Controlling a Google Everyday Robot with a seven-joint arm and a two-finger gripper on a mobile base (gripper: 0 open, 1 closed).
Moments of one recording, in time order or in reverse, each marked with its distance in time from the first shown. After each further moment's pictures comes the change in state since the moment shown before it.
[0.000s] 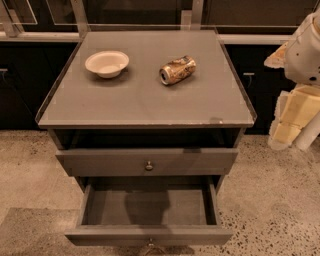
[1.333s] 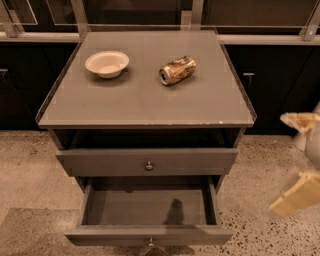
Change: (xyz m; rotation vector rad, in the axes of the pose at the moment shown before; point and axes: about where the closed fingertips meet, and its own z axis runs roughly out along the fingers) arm 0.030 0.087 0.038 0.071 -0.246 0.190
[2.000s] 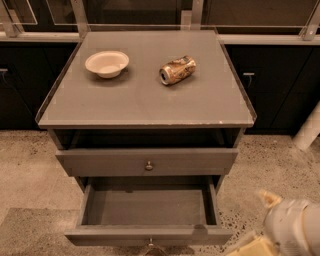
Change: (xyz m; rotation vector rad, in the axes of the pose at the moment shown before) arm 0.064 0.088 0.123 -0.111 -0.151 0.385
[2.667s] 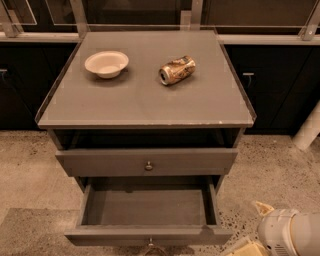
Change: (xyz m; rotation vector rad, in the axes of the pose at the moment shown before) arm 0.043 -0.001 0.038 -0.030 0.040 0.093
